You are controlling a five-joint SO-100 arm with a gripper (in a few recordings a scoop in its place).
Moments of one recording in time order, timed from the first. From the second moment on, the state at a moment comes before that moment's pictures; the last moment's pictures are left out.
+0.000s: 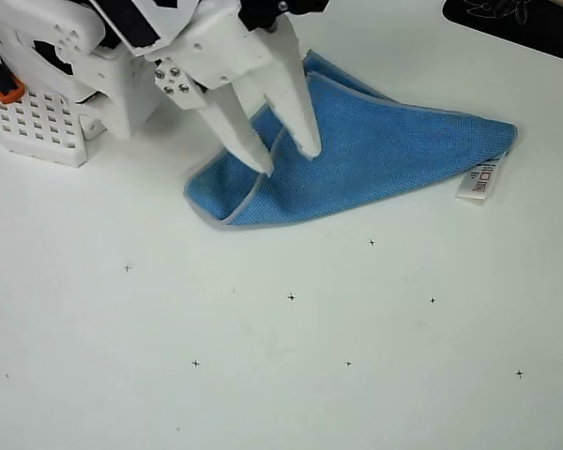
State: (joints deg) arm -11.6 187.5 163.9 66.5 -11.5
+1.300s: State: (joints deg) arm -1.1 187.6 175.2 53.4 -17.2
